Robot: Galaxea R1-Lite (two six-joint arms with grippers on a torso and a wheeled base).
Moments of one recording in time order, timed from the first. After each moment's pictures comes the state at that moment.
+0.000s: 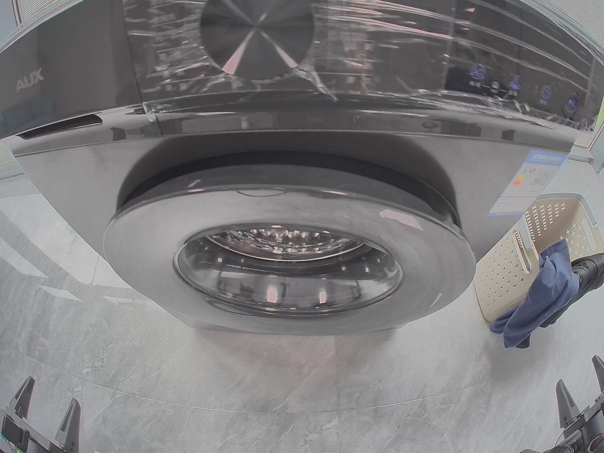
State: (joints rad) left arm -0.01 0.02 -0.02 0.00 0.00 -0.06; right arm 0.00 0.02 -0.02 0.00 0.02 -0.02
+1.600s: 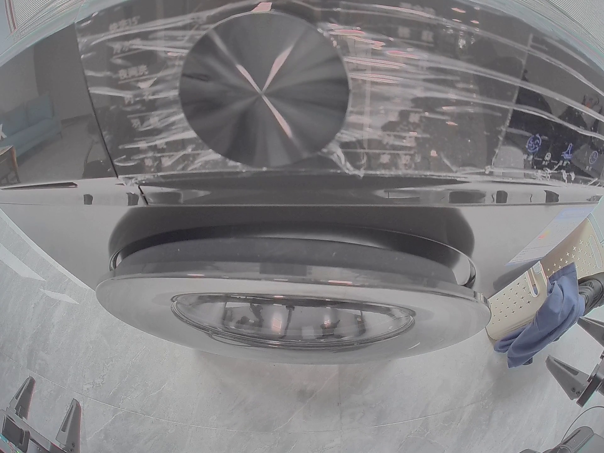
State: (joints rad) left arm -0.01 0.02 -0.02 0.00 0.00 -0.05; right arm 0.04 0.52 -0.26 -0.06 0.29 -0.09
